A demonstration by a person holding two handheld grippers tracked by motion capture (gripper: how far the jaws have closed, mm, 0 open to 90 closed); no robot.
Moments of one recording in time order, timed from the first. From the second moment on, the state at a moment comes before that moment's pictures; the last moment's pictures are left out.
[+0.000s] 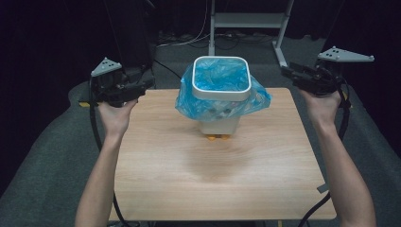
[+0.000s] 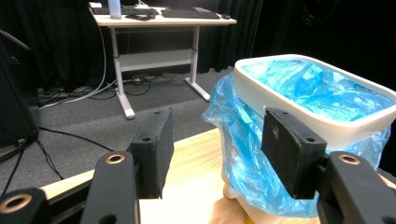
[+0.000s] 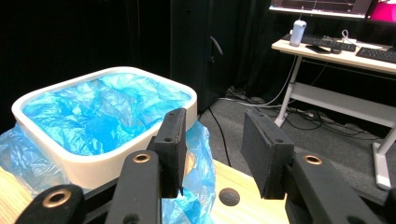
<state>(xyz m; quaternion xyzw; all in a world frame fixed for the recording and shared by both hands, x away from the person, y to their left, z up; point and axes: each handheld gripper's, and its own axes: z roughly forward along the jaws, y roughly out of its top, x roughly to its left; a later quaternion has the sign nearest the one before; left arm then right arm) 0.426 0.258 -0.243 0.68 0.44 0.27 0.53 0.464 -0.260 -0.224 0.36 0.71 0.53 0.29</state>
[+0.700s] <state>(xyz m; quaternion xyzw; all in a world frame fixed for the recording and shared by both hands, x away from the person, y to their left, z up) 0.412 0.265 -0.257 0.68 0.43 0.27 0.52 0.443 -0.273 -0.239 0.35 0.71 0.55 0.28</state>
